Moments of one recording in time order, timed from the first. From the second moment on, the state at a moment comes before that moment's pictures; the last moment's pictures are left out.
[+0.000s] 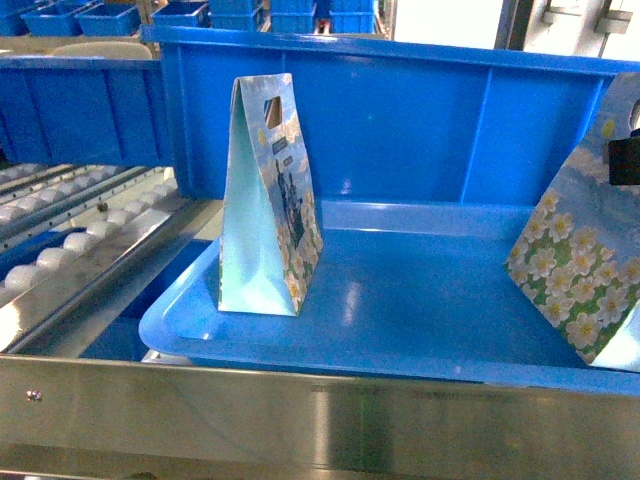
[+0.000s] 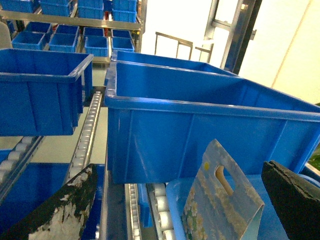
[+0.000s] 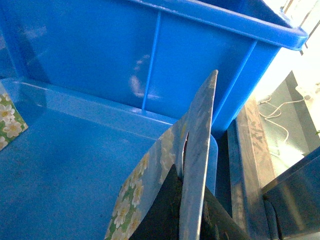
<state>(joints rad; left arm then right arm) -0.19 1.08 0.64 0.39 0.06 -0.13 0.25 1.32 0.67 0.30 0.12 -0.04</state>
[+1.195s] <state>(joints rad) -0.19 1.08 0.64 0.39 0.06 -0.13 0.07 0.78 0.58 0.09 0.01 -0.05</state>
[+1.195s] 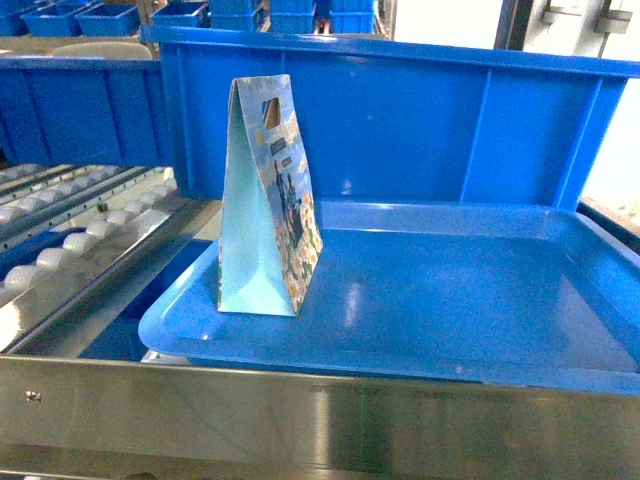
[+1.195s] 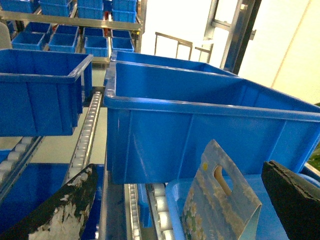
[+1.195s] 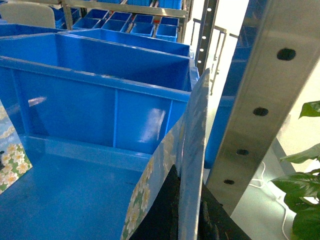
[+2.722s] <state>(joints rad) -0.44 1.49 0.83 0.36 -0.11 -0.13 -0.05 0.61 0.50 0.03 -0.05 -0.07</state>
